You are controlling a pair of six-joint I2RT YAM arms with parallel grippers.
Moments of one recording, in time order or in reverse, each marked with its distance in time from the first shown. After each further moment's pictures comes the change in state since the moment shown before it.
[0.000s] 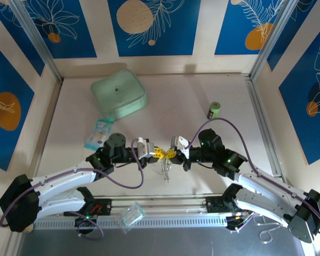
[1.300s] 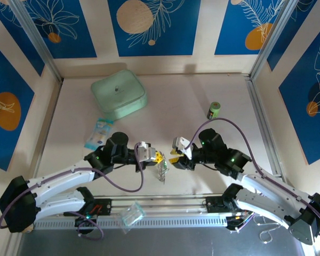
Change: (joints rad) left arm 0.001 -0.019 0.034 -0.184 0.019 0.133; right arm -0.004 -0.028 0.058 -0.211 0.088 -0.032
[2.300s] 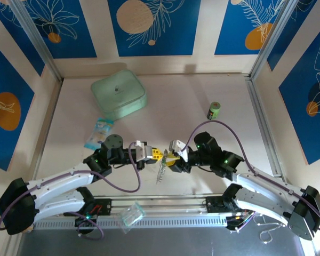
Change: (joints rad) left arm 0.000 -0.029 -0.064 0.212 -0.014 -0.088; right arm 0.038 0.057 -0.098 0.170 -0.031 0.072
